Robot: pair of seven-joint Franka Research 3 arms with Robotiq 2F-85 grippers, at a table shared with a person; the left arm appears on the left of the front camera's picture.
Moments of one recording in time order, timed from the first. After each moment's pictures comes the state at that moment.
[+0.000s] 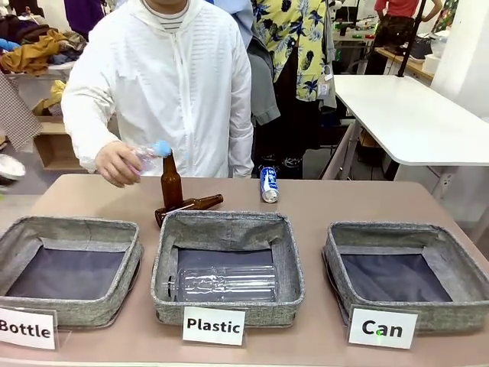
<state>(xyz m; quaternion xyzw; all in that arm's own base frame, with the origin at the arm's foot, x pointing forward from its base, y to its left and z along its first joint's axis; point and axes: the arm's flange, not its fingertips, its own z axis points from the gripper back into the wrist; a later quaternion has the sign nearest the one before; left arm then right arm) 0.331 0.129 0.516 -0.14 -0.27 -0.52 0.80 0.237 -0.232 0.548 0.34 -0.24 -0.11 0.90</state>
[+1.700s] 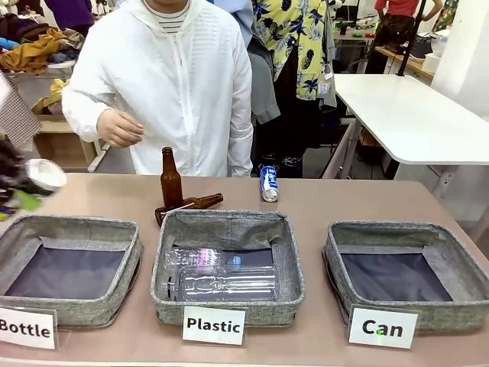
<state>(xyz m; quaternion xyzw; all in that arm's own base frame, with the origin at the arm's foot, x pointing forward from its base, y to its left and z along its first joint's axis) 0.272 -0.055 0.548 -0.08 -0.27 -0.65 0.70 0.233 -0.227 0.552 0.35 -0.23 -0.09 0.90</state>
